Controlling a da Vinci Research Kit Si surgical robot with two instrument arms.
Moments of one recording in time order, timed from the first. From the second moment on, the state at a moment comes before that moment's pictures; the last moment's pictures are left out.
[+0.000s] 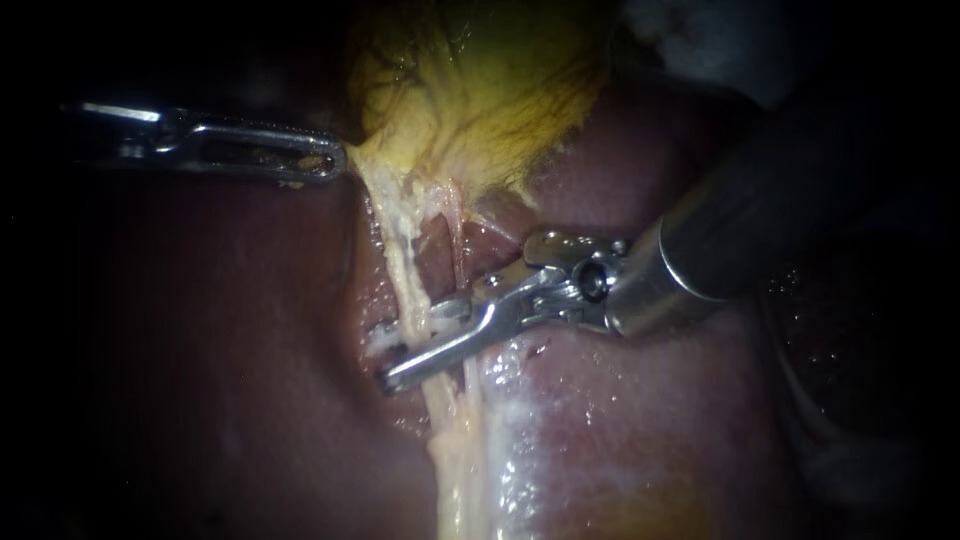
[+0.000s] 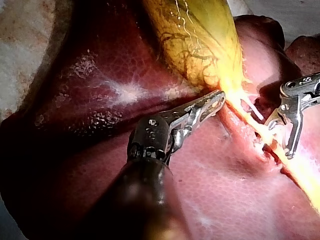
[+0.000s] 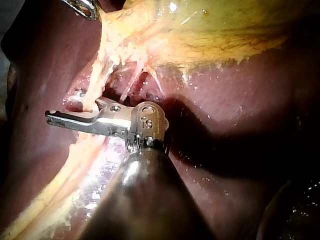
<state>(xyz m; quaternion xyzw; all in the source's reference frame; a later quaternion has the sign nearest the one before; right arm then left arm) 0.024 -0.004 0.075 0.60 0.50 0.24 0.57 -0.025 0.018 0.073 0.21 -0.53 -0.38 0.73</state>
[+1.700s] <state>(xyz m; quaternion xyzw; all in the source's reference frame) 0.021 -0.006 0.078 0.61 0.50 0.19 0.58 -0.025 0.018 0.073 0.21 -0.53 -0.38 0.73</state>
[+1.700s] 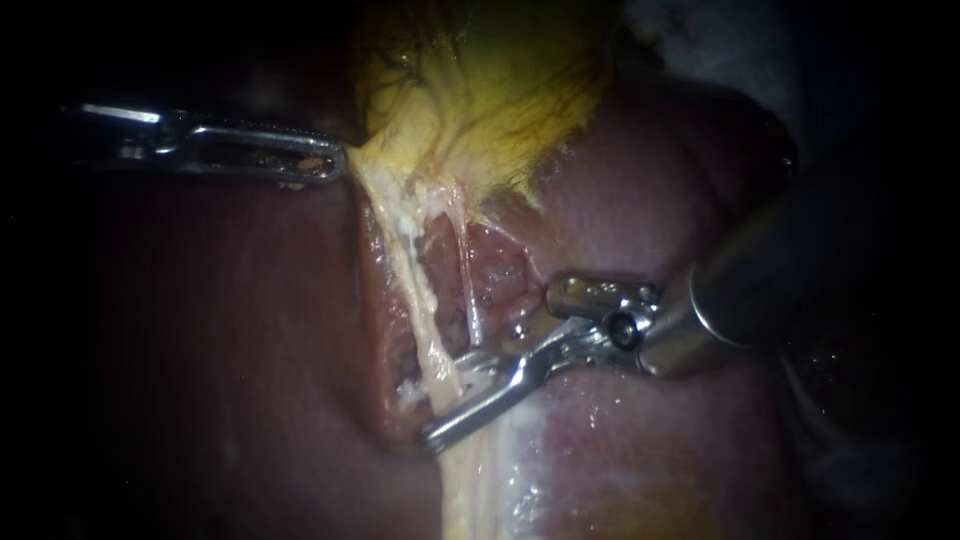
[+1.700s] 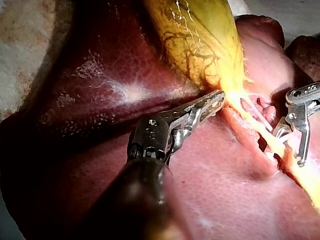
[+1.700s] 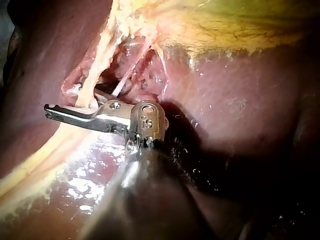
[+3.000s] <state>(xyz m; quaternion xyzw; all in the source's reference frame) 0.017 0.001 0.080 0.58 0.53 0.14 0.61 -0.024 0.018 0.073 0.21 -0.53 -0.38 0.73</state>
